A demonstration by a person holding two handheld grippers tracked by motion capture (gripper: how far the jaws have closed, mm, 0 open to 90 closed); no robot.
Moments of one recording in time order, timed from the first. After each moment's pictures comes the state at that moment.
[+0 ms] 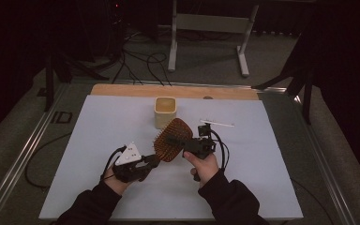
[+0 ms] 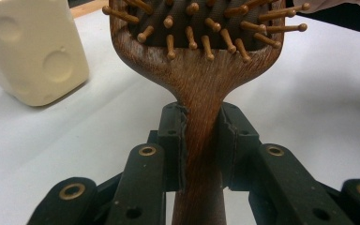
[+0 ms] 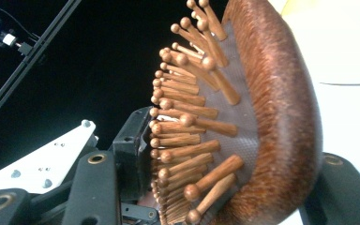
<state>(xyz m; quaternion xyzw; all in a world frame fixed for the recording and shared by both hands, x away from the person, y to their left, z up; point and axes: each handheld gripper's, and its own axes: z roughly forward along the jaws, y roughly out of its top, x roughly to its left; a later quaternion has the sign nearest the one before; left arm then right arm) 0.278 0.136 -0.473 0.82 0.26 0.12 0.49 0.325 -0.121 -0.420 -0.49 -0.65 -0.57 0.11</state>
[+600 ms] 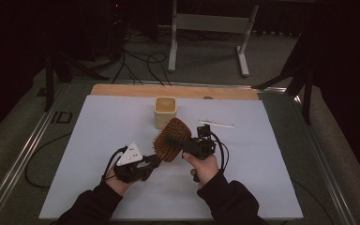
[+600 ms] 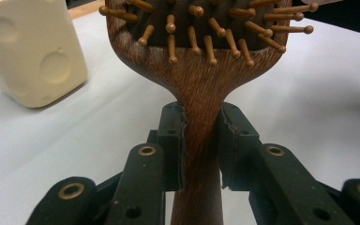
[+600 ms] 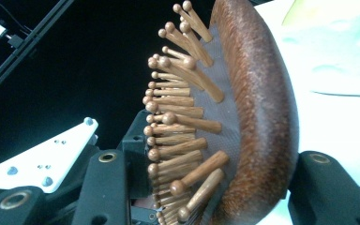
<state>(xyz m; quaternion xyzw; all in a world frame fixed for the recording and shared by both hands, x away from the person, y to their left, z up) 0.278 0.132 -0.474 0.82 0.26 0.13 0.49 0.318 -0.118 -0.414 -0.48 -0.66 -0.57 0.07</state>
